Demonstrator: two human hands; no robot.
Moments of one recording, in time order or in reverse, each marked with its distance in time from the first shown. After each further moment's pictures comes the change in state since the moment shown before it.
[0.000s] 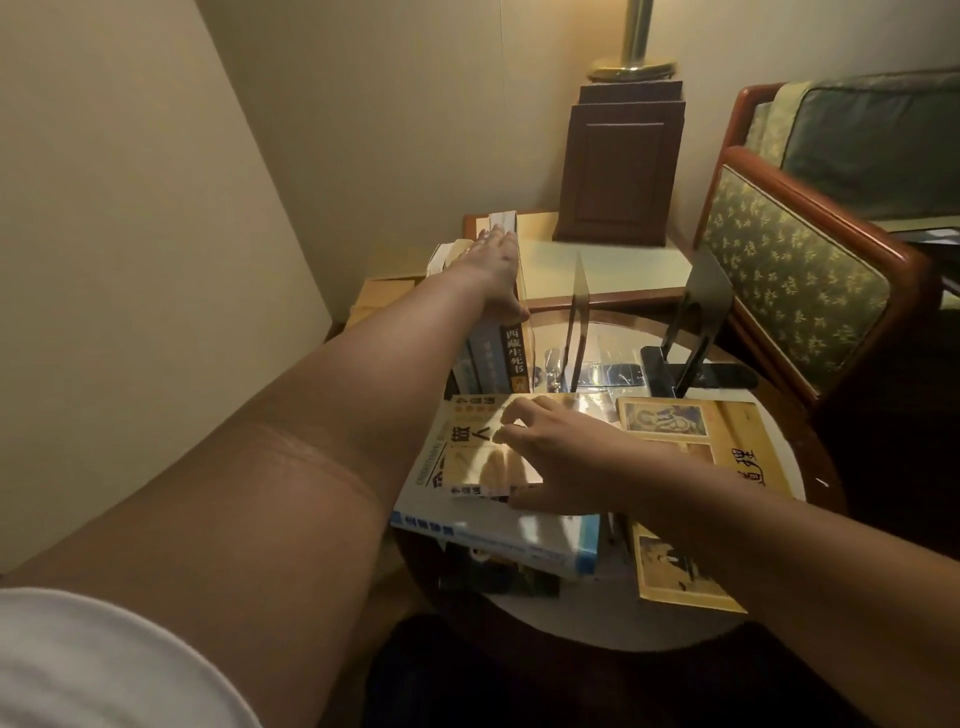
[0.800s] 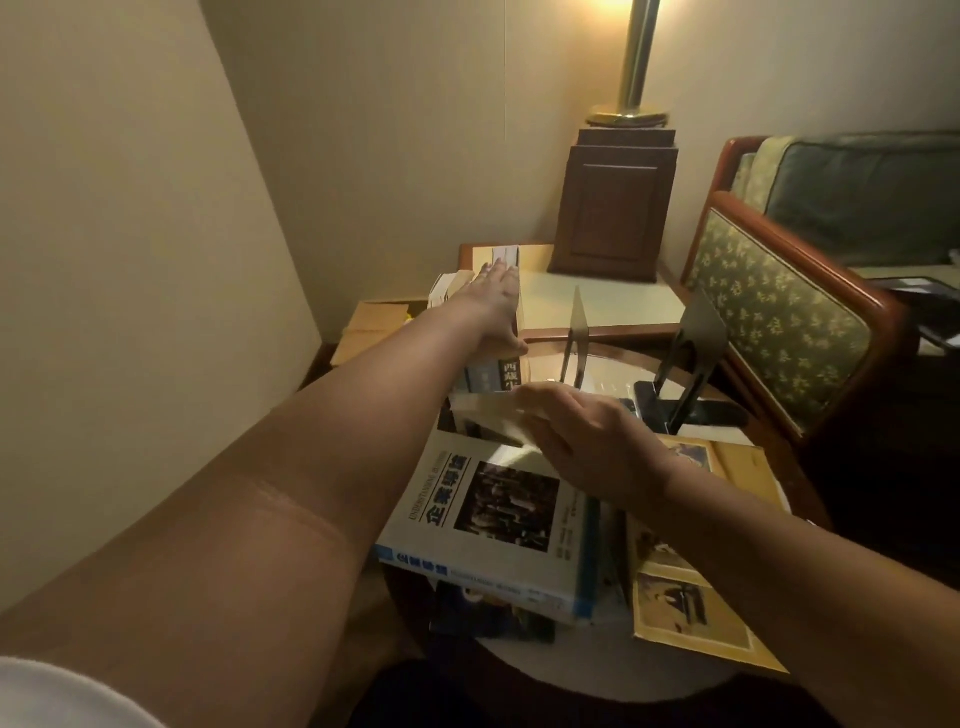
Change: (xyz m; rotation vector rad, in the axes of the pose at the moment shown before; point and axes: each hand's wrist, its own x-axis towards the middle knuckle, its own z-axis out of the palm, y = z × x) left_hand 0.000 -0.009 0.004 0.017 0.011 0.053; right_hand 0.004 0.027 -0.018 0.148 0.681 -0.224
